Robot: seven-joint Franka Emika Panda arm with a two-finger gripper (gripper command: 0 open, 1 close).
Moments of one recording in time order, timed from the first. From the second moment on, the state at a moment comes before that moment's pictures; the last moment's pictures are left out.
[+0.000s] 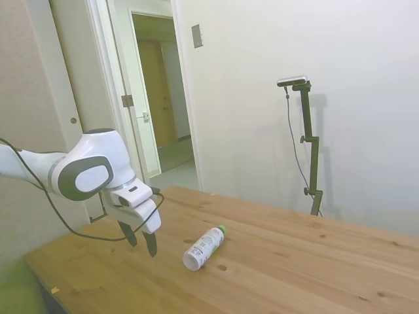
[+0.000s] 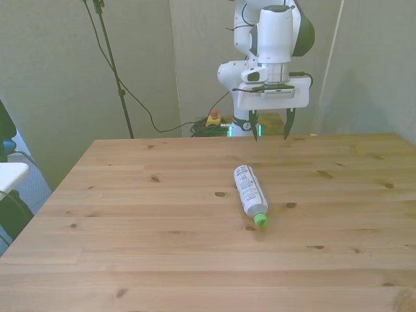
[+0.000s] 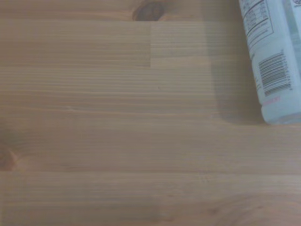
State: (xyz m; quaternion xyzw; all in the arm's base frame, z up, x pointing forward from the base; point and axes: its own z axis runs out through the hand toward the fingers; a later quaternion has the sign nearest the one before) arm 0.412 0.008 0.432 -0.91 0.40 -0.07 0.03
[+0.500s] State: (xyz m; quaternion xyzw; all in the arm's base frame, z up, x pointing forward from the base) arm 0.496 -0.030 0.454 -0.89 0.43 -0.11 0.03
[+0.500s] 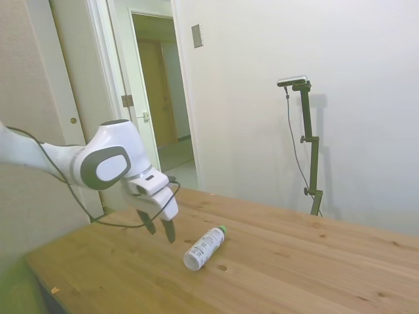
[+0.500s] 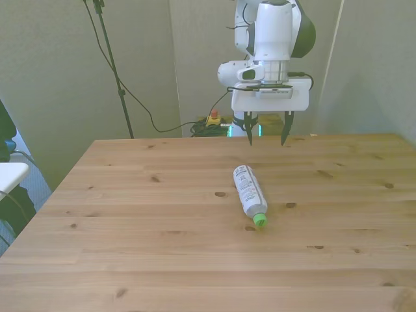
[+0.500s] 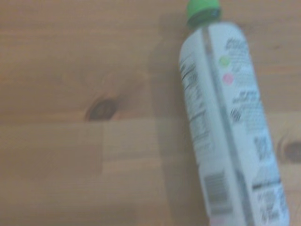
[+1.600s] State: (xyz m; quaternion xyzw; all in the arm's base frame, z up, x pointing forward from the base) arm 0.661 -0.058 0.377 -0.88 0.47 -0.10 -0.02
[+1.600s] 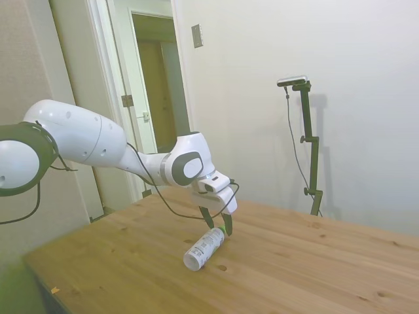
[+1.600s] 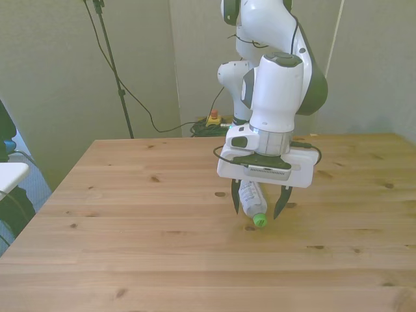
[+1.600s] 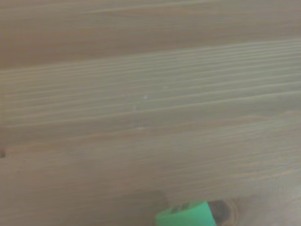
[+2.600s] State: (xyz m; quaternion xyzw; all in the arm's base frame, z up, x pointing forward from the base) arm 0.672 -0.067 0.355 -0.87 0.48 -0.09 -0.02
